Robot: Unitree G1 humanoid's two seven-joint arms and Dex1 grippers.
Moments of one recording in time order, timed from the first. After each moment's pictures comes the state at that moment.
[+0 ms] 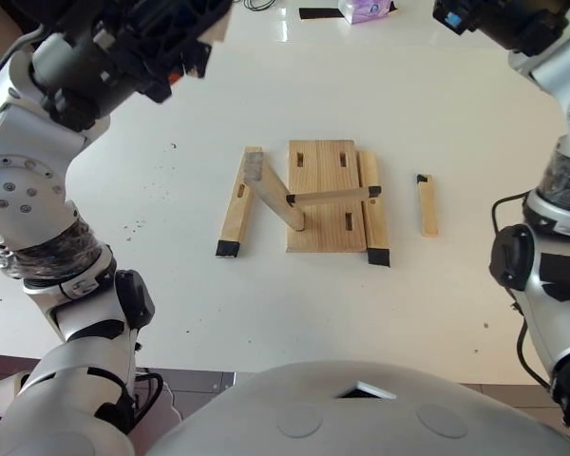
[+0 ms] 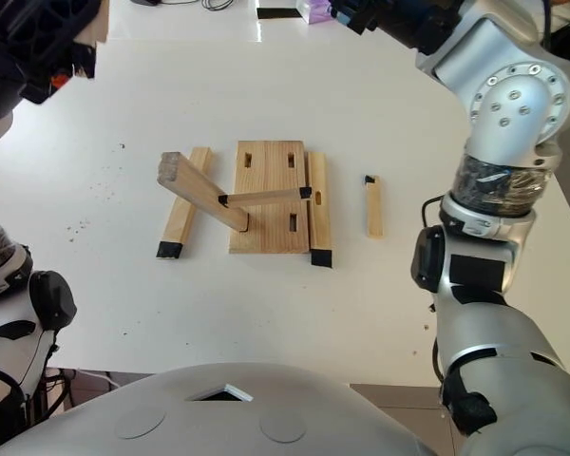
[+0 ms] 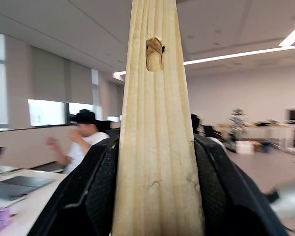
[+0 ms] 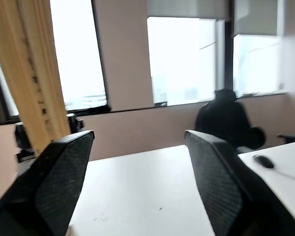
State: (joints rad) left arm -0.58 0.55 0.37 -0.38 -1.15 0.81 -0.83; right arm -0.90 -0.48 -0.20 -0.05 0.98 0.96 0.80
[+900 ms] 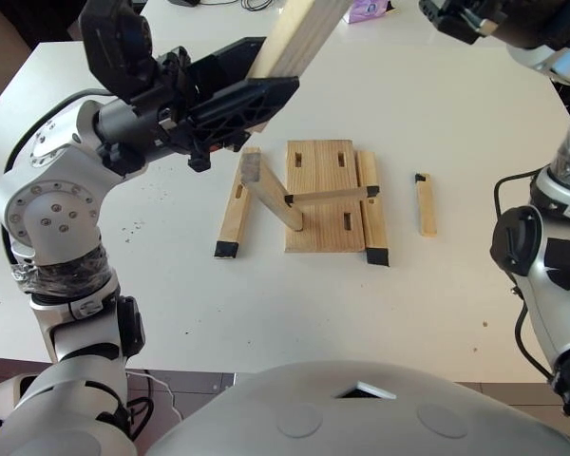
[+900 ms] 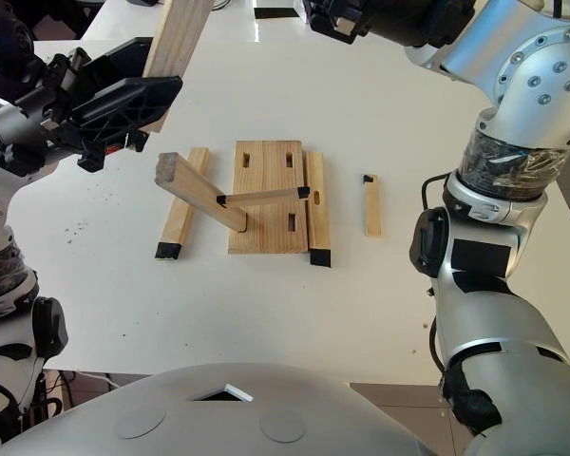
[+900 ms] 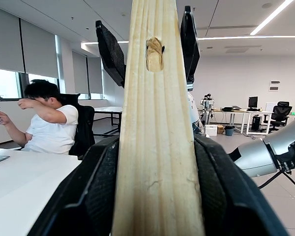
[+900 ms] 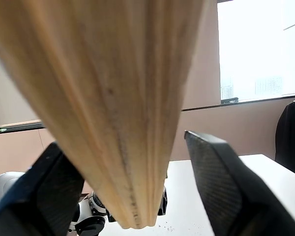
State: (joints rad) left arm -0.47 0.55 0.26 -0.41 -1.14 0.76 -0.90; right arm -0.99 -0.43 -0.21 -0.10 1.22 1.11 0.75
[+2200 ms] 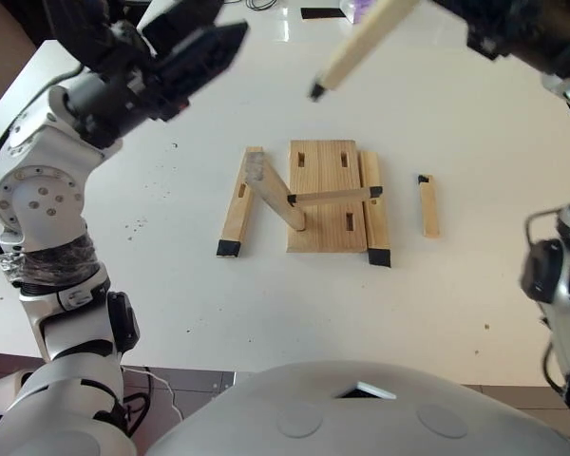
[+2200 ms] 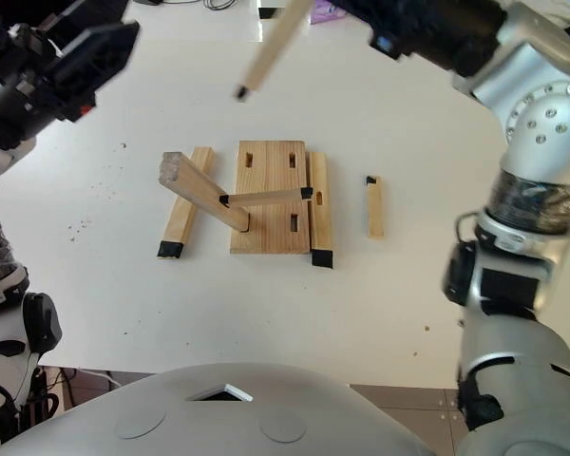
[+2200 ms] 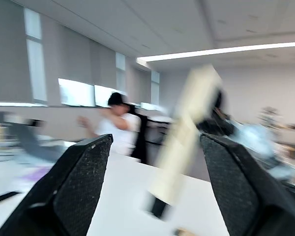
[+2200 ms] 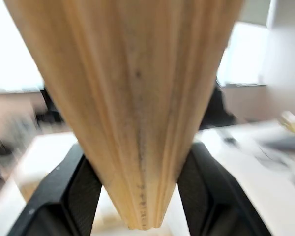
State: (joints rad) left arm -0.49 0.55 0.40 -0.21 -1.04 0.60 -0.71; right arm -0.62 -0.75 -0.14 -0.04 0.74 0.66 1.01
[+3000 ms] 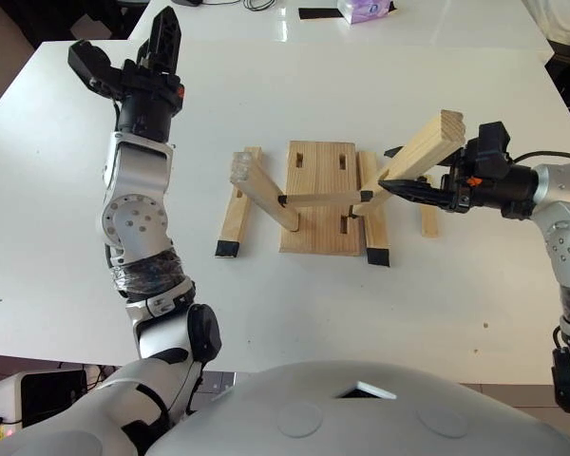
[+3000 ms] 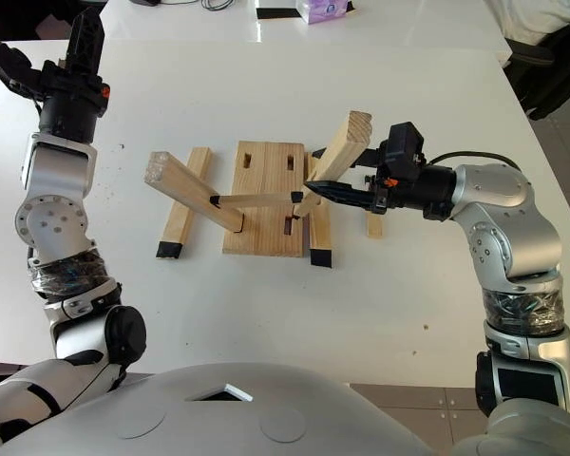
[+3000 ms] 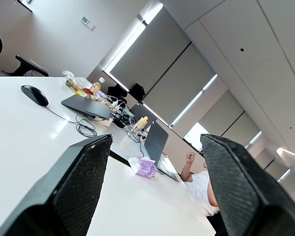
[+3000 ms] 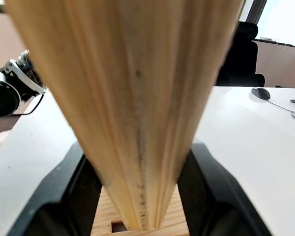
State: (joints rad) left arm -0.43 0.13 0.41 -0.15 -0.92 0.44 -0.04; right arm -0.16 -0.66 -0.06 -0.29 0.62 0.37 1.12
